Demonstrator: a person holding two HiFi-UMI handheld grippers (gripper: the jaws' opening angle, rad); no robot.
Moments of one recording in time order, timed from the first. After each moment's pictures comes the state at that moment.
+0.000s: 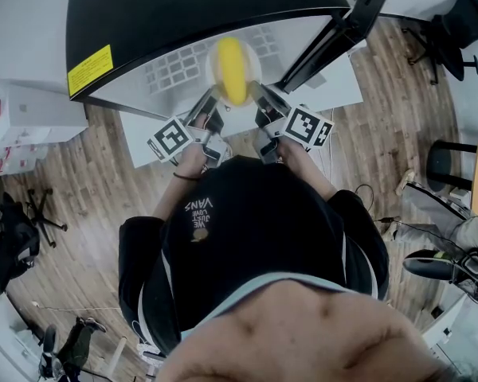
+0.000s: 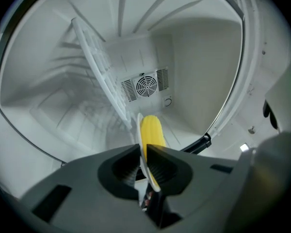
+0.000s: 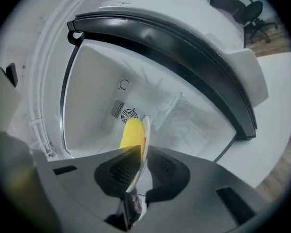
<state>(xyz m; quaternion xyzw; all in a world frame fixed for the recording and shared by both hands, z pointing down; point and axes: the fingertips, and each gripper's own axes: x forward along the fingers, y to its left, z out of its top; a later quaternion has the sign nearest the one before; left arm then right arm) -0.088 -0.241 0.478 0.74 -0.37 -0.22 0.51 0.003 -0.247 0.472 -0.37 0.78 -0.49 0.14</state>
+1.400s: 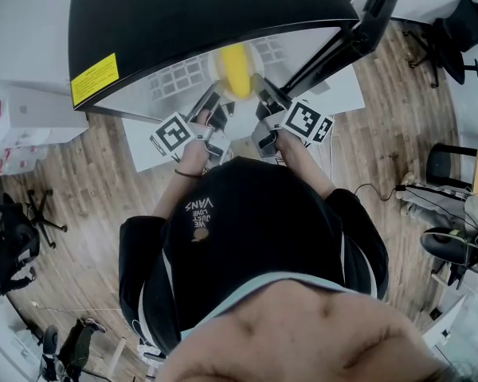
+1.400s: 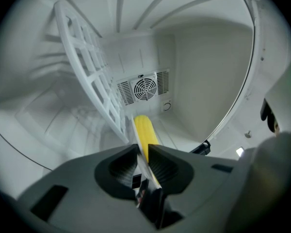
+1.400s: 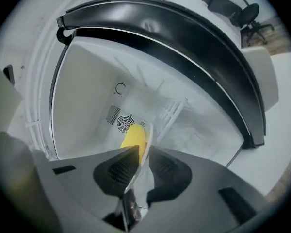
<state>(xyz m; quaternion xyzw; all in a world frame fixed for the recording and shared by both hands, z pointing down) -0.088 -0.265 0.469 0.75 -0.35 -0.25 0.51 0.003 -0.281 0.469 -0.39 0.77 -0.48 0.16</state>
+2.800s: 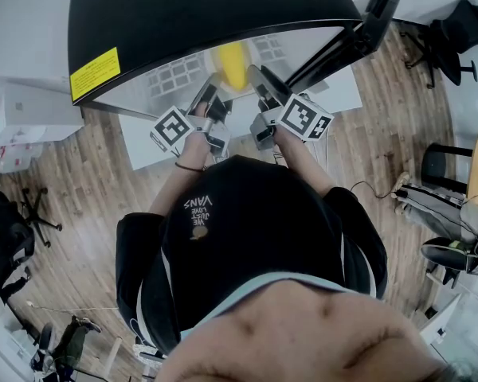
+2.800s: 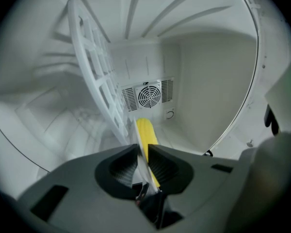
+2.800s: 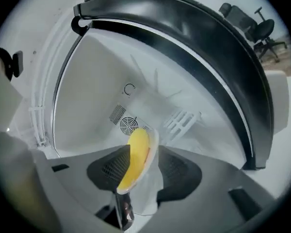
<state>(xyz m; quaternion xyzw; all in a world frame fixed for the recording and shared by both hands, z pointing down) -0.092 -0.270 0.470 0.72 -0.37 -0.29 0.51 0.006 -0.285 0.457 -0.41 0.80 -0.42 0.14</state>
